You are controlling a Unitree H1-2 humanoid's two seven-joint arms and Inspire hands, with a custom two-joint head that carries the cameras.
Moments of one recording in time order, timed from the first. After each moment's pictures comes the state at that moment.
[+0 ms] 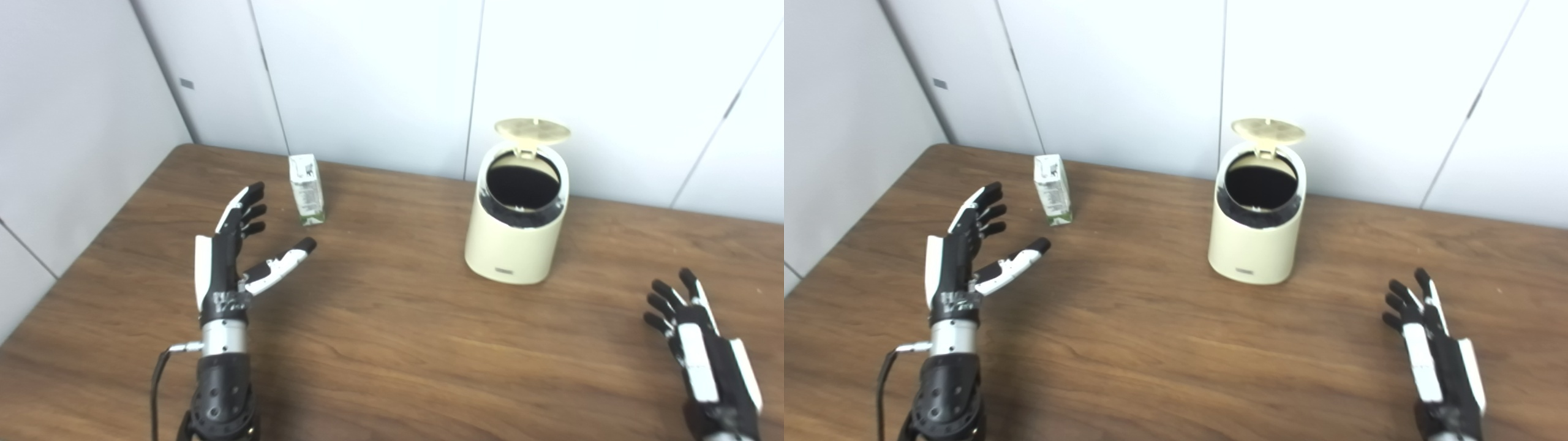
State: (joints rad) left arm -0.04 0.11 0.26 -0.21 0.23 -0.02 0.22; right arm 0.01 -0.09 -0.06 -0.15 -0.02 0.05 0.06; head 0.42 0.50
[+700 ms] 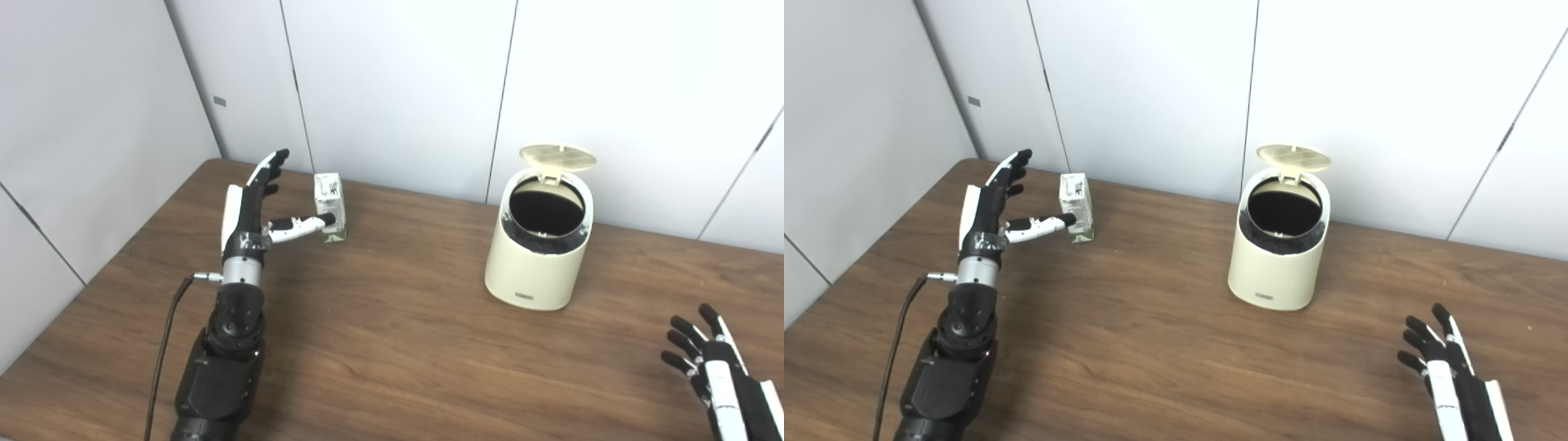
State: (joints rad) left arm -0.30 0.29 0.23 0.11 0.22 0.02 0.17; right arm 0.04 -0.10 -0.06 -0.25 -0.04 0.12 0.06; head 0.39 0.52
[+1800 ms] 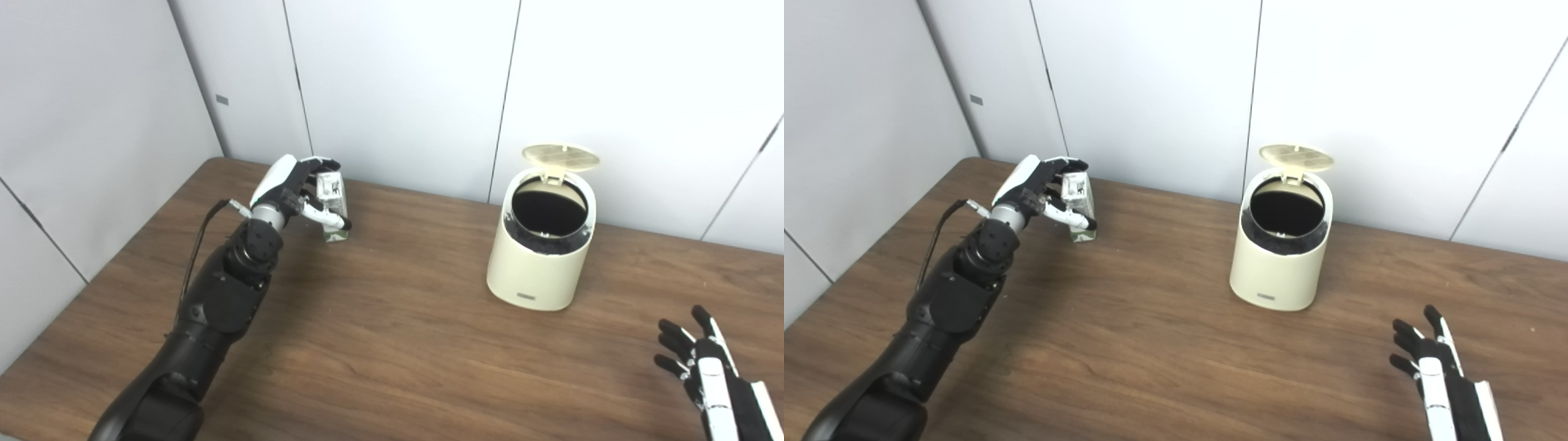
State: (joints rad) left arm -0.54 0.51 -0.04 0.35 0.37 0.26 -0.06; right arm 0.07 -0.08 -0.02 -0.36 -0.10 0.23 0.06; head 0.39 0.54
